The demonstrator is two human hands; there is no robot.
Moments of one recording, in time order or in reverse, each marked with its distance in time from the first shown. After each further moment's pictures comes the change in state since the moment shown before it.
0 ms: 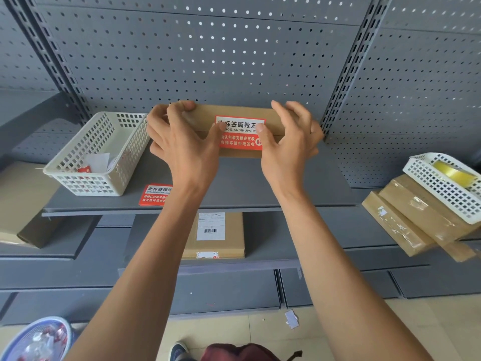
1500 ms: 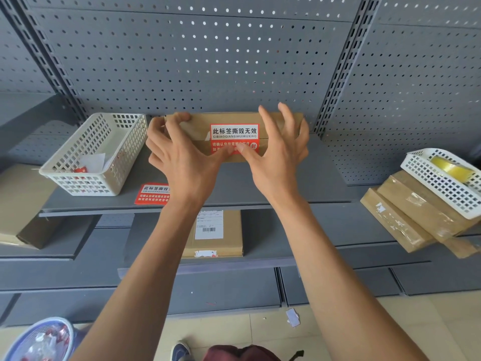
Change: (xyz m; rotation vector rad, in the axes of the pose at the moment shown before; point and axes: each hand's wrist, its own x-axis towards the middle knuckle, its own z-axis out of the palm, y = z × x) left_hand -0.025 -0.007 0.002 0.090 -0.045 0.054; right_hand -0.013 0.012 -0.007 -0.160 -0.175 -0.096
